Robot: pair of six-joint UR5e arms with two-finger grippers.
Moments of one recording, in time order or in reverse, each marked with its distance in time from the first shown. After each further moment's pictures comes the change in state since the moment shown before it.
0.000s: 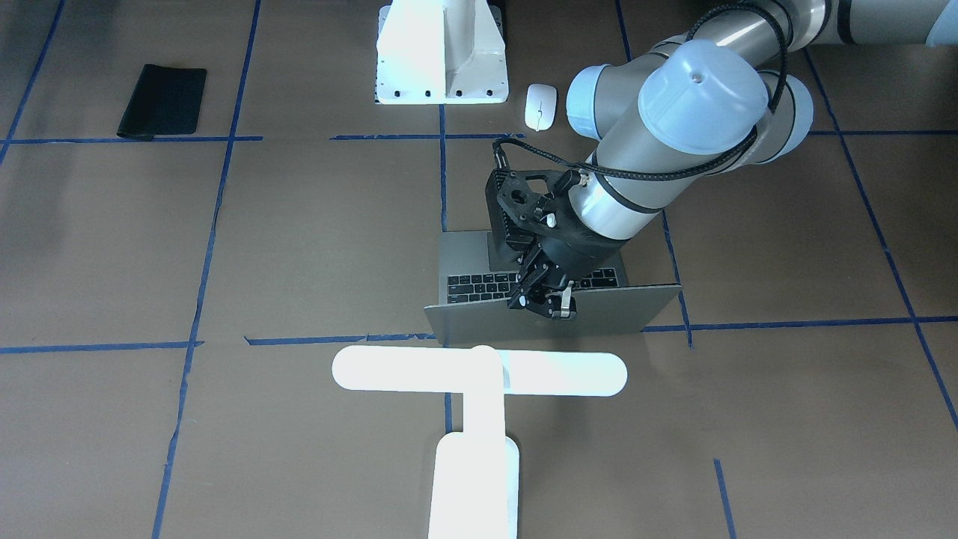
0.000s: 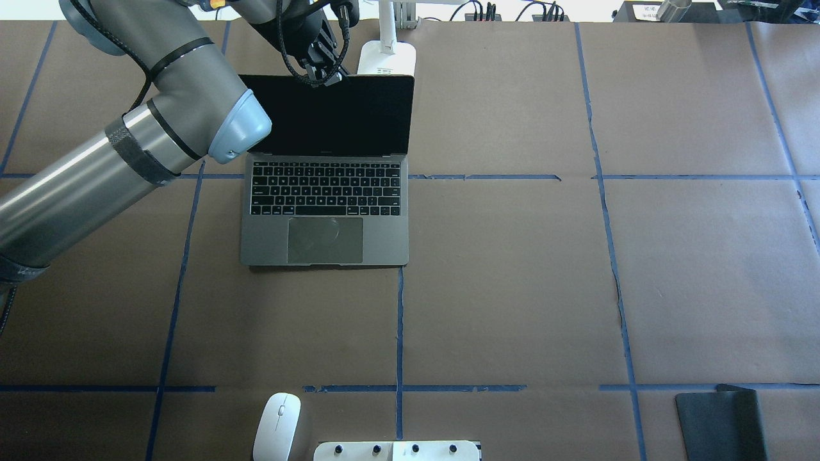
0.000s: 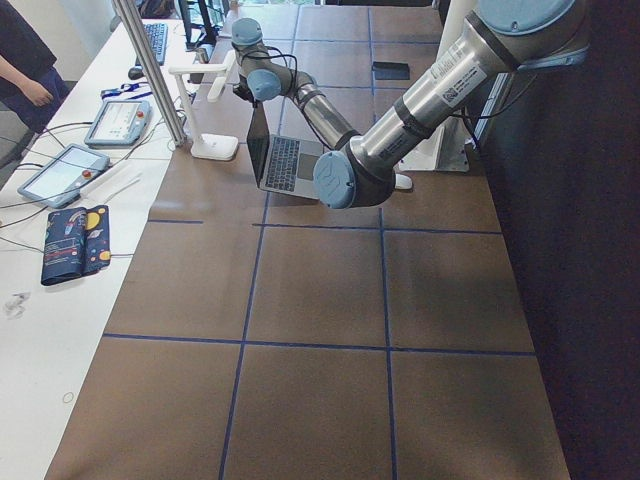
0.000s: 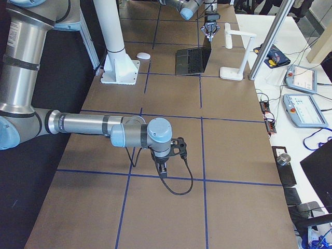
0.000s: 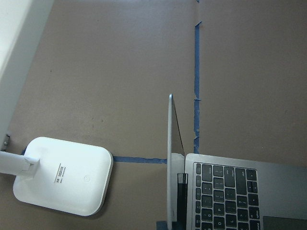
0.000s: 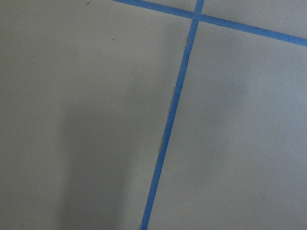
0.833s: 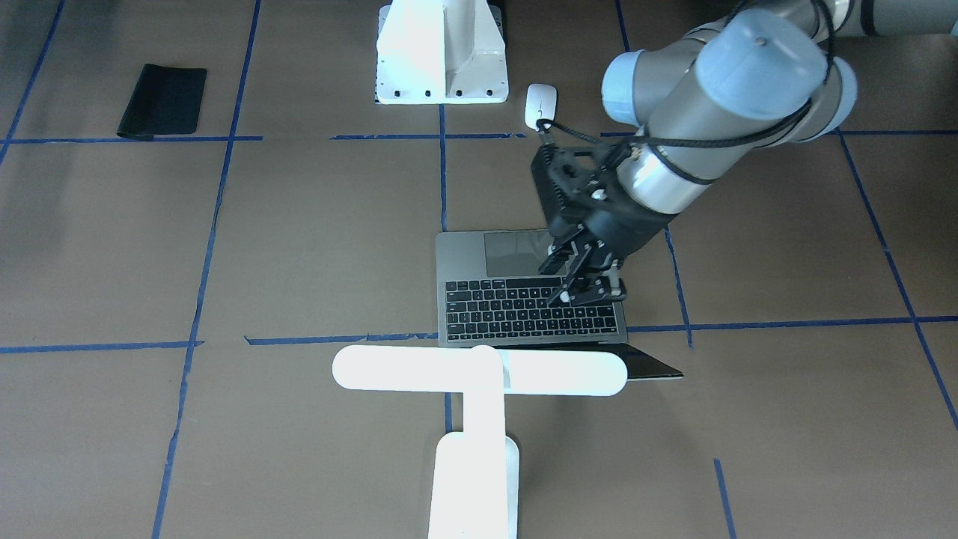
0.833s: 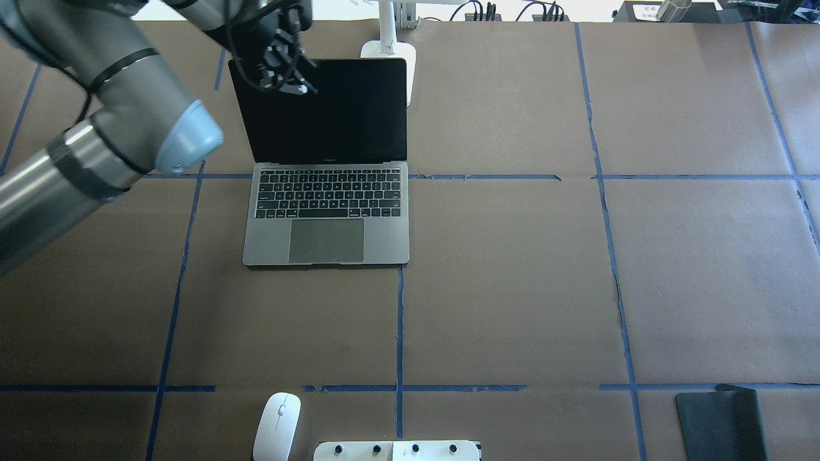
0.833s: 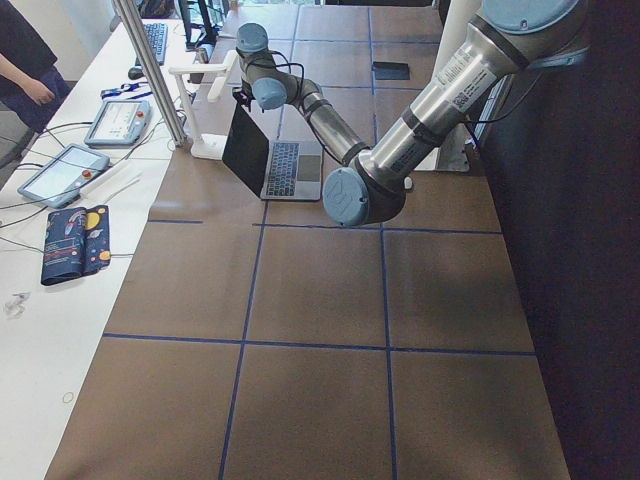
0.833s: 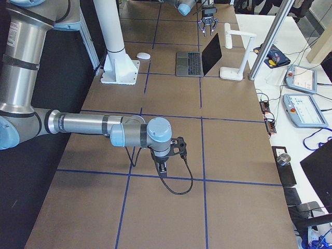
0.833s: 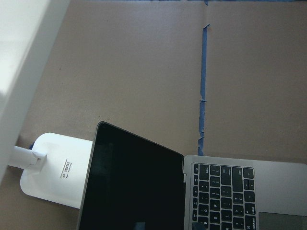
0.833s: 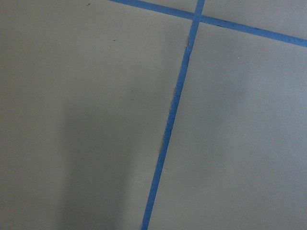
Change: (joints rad) left arm -0.042 0.175 -0.202 0.003 -0.007 -0.002; right arm 0.002 -0.001 0.003 0.000 0.001 0.000
